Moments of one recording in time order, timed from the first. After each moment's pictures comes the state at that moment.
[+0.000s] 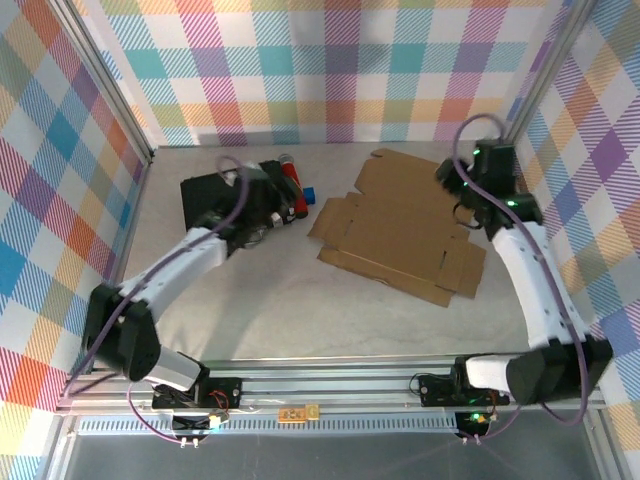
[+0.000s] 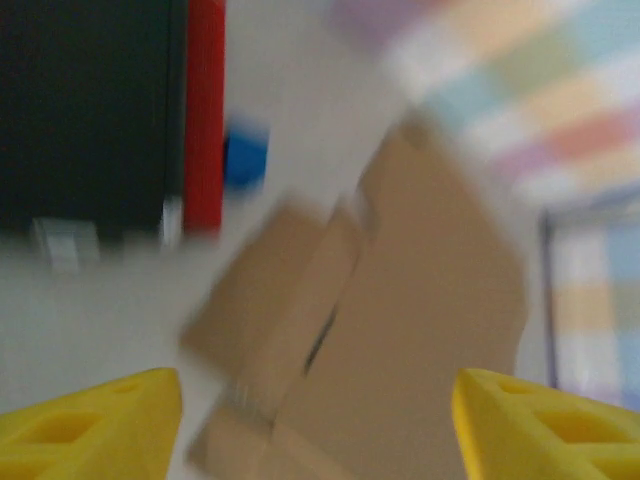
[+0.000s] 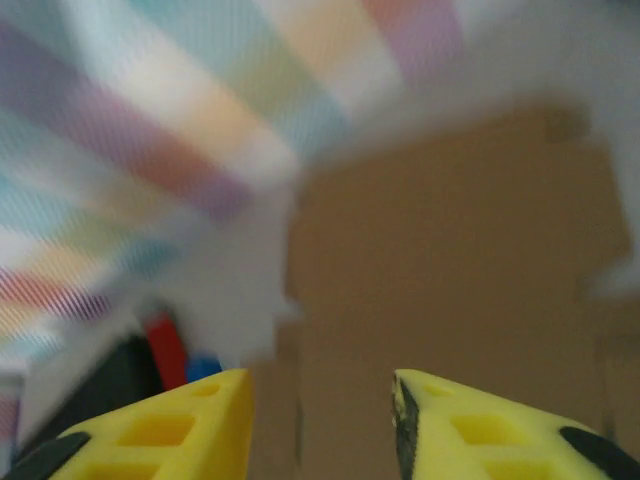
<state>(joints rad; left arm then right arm) -0.52 1.52 1.09 -0.23 -0.02 -0.97 0.12 1.33 1.28 -0.70 -0.05 0.72</state>
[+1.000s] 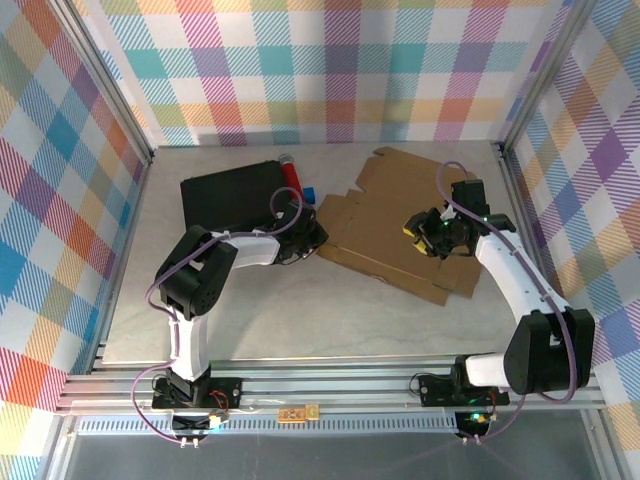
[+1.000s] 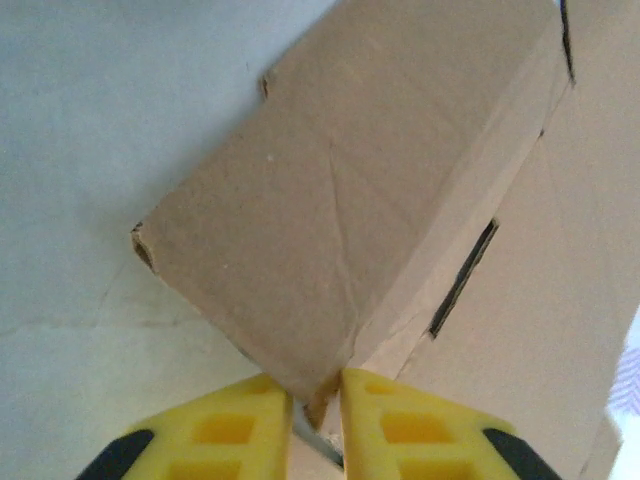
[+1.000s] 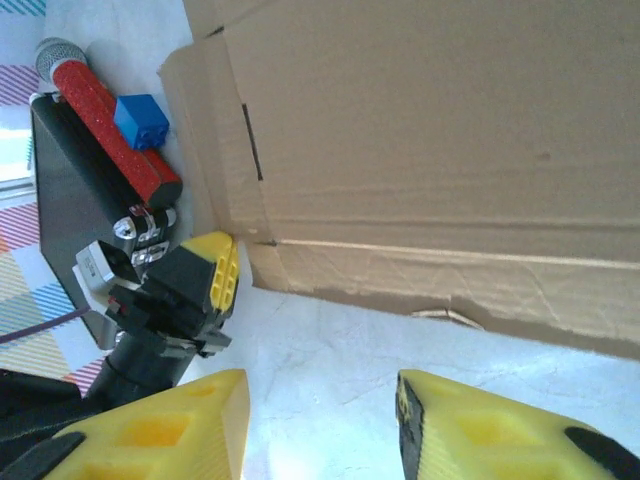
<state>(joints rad) -0.56 1.98 1.12 0.10 0.10 -1.14 0.11 1.32 1.02 -0.68 -0.46 0.91</state>
